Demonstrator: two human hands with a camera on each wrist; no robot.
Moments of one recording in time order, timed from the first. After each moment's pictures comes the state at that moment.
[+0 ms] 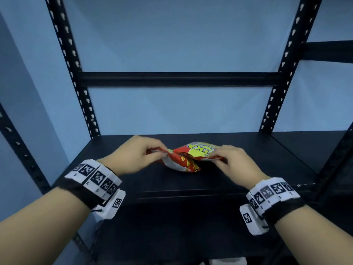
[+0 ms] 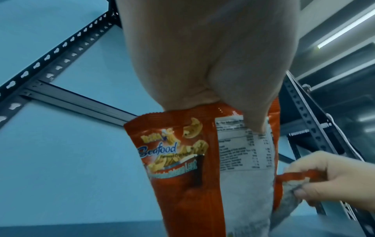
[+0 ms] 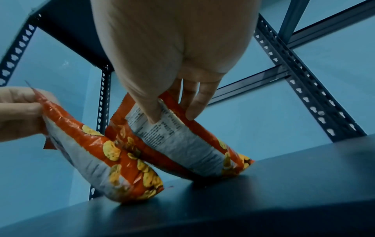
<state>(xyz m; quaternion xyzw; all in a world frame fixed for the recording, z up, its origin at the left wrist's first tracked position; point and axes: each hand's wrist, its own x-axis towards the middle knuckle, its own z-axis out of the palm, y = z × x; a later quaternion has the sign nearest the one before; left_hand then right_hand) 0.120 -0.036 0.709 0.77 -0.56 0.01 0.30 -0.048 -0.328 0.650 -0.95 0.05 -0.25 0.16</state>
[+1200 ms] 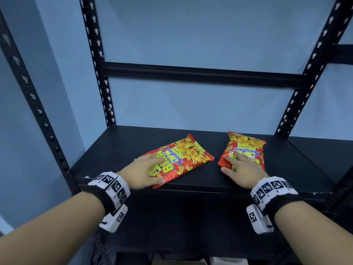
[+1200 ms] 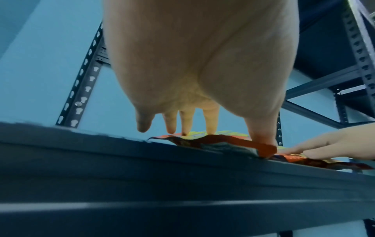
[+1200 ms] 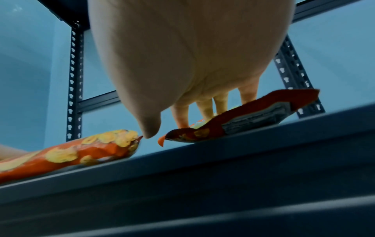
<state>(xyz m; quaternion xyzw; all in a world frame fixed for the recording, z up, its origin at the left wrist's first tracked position) 0.143 0.001 0.612 0.90 -0.40 -0.12 0.14 -0.025 -0.337 0.623 -0.97 0.24 0.06 0.03</state>
